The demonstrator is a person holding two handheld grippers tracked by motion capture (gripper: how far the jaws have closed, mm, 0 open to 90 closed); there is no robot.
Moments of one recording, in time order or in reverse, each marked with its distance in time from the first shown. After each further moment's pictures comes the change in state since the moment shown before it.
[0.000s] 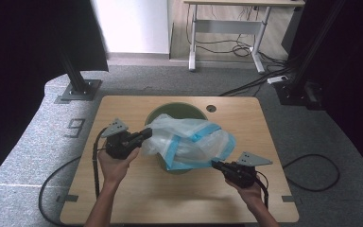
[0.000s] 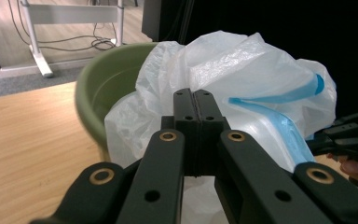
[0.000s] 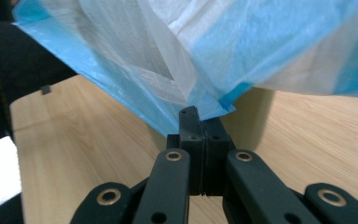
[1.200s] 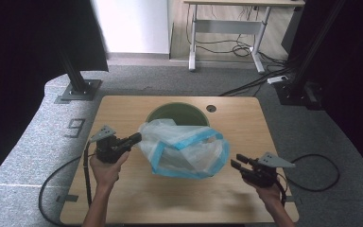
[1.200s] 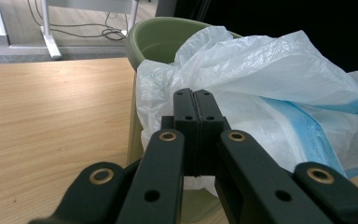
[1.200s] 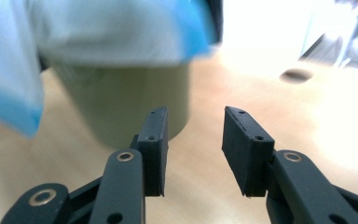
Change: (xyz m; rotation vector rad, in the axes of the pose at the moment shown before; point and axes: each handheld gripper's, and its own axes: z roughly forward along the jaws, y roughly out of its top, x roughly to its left) left arm 0.029 -0.030 -0.008 -0.001 0.027 -0.097; right arm -0.040 -0.014 -0.047 -0.038 -0.182 0.017
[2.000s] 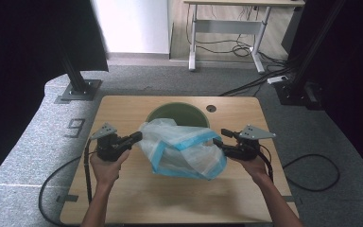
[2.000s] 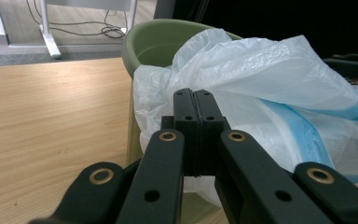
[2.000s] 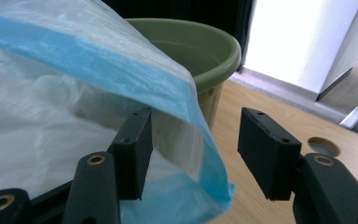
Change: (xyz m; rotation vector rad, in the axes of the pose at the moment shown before) left arm -0.003 0.008 0.000 0.012 -0.001 0.008; right arm 0.005 0.073 0.062 -0.013 0.102 -0.127
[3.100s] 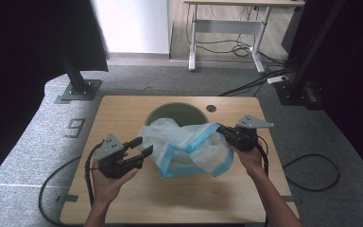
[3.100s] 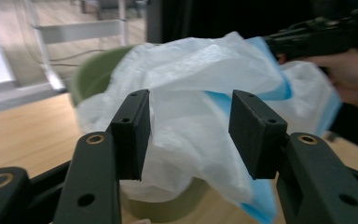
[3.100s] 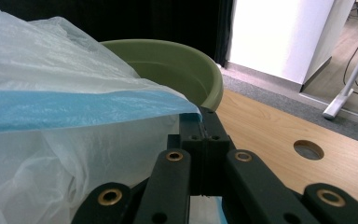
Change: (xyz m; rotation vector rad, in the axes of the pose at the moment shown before) left arm -0.064 0.002 -0.031 -0.049 0.044 0.208; right arm 0.002 0.032 0.006 0.016 -0.078 0.045
